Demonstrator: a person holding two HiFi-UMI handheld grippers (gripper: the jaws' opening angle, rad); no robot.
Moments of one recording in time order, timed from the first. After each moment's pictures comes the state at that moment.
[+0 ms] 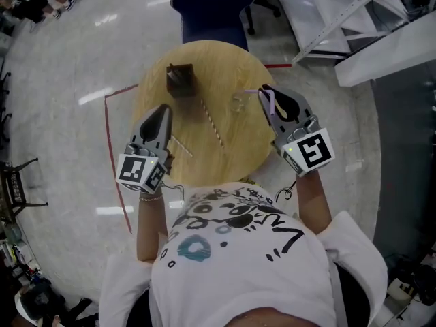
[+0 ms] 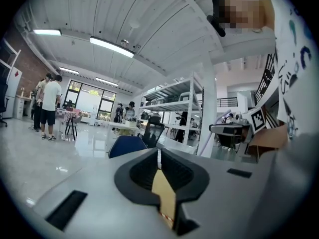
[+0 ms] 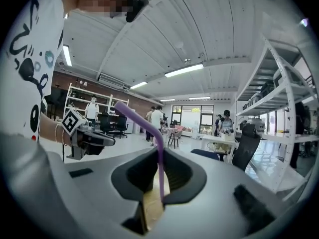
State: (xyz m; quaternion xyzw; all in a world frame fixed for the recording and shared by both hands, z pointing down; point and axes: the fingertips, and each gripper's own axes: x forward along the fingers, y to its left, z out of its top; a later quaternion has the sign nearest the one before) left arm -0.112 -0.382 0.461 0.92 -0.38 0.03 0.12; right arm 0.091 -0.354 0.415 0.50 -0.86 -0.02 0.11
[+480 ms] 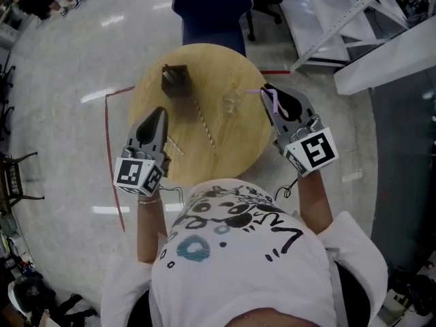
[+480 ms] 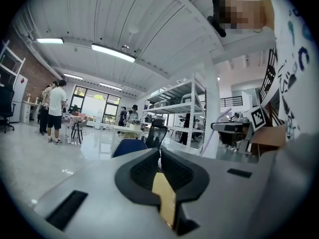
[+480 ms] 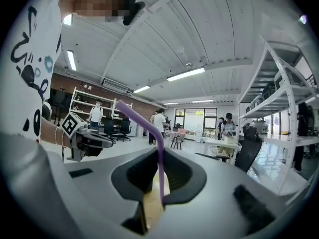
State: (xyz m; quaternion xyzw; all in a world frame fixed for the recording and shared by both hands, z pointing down) left arm -0.095 -0.352 0.443 0.90 -0.42 0.03 0.10; right arm 0.125 -0.334 0.390 0.48 -0.87 -0.03 0.09
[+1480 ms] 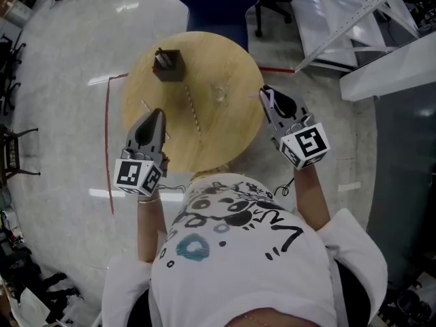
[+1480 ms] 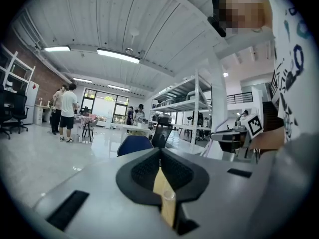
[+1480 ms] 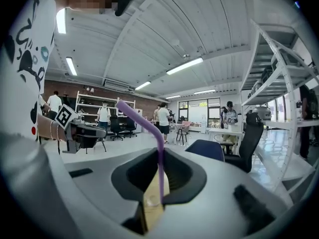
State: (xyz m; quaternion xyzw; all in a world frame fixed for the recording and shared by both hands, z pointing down) left arm -0.057 -0.285 0.458 0.87 -0.47 0.04 0.10; right arm 0.183 -0.302 0.449 0.45 -0.89 0.03 0.10
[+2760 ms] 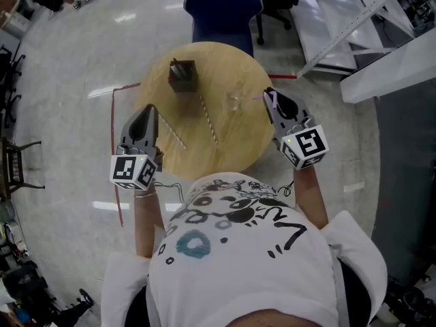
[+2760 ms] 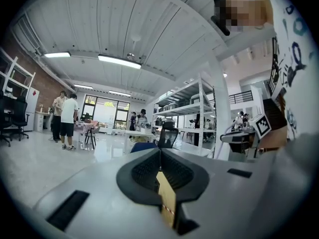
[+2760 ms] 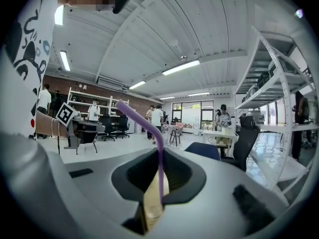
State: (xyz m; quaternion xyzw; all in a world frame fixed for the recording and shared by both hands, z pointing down) left arm -0.137 -0.337 0.444 0.87 -0.48 0.02 0.07; right arm 0.139 -0.326 0.444 0.49 -0.86 0.02 0.10
